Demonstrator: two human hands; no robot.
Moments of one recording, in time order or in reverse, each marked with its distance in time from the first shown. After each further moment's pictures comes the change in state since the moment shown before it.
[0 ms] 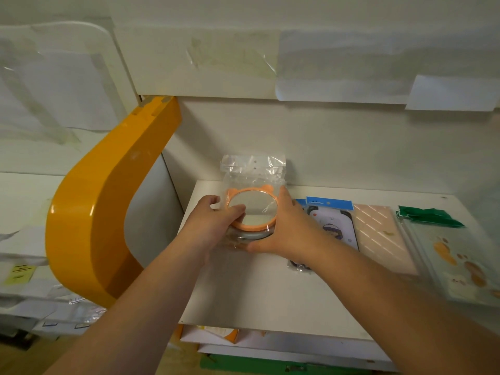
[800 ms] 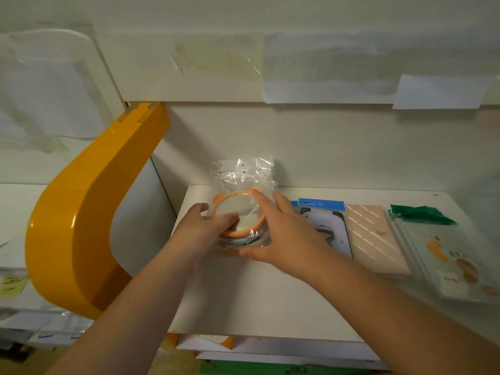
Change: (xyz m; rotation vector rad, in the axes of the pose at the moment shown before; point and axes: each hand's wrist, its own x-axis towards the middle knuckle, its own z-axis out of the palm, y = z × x) left_hand 0.003 -0.006 -0.002 0.085 0.015 0.024; right_hand -0.017 0.003 -0.005 -0.182 0.057 -0.182
